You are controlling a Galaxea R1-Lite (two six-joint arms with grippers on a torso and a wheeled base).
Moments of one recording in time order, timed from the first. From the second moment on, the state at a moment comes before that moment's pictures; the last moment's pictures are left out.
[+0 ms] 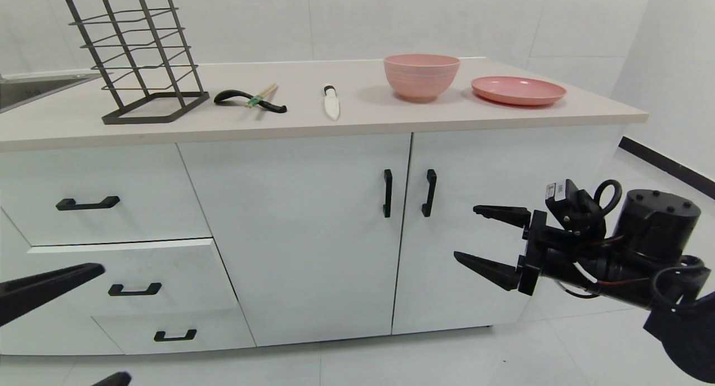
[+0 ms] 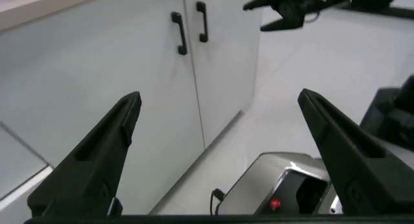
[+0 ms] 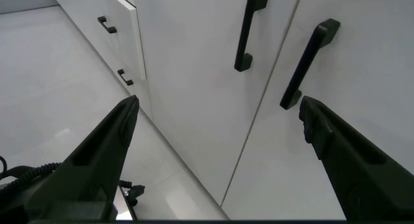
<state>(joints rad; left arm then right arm) -0.38 0.69 -0.39 -0.24 -0.45 0.12 0.28 1.86 -0.38 -1.31 0.70 -0.18</state>
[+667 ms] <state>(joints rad) -0.46 1.23 -0.52 -0.58 -0.57 0.23 0.23 1.92 -0.45 -1.31 0.74 -0.14</state>
